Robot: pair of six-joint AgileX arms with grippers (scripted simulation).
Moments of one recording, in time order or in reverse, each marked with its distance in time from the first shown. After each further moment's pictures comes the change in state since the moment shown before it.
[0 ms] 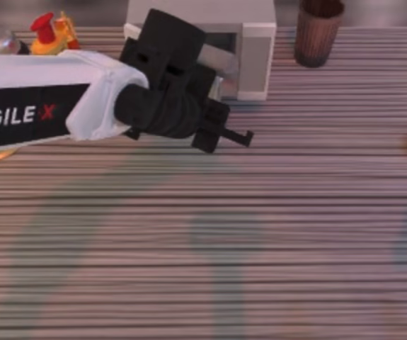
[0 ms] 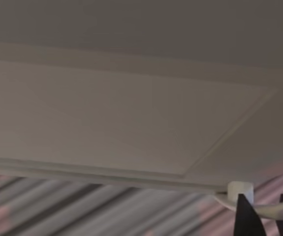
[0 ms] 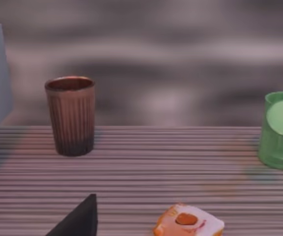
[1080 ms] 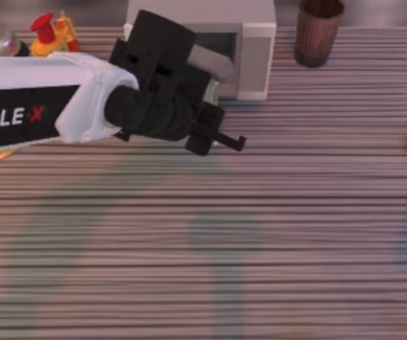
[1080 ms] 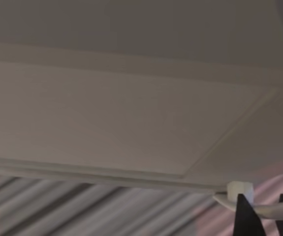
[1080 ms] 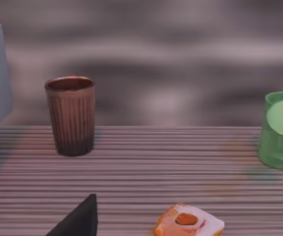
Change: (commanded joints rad) left arm 0.019 -0.024 -0.031 0.006 0.043 0.050; right arm 0.000 0.000 0.000 0.000 0.000 0.000
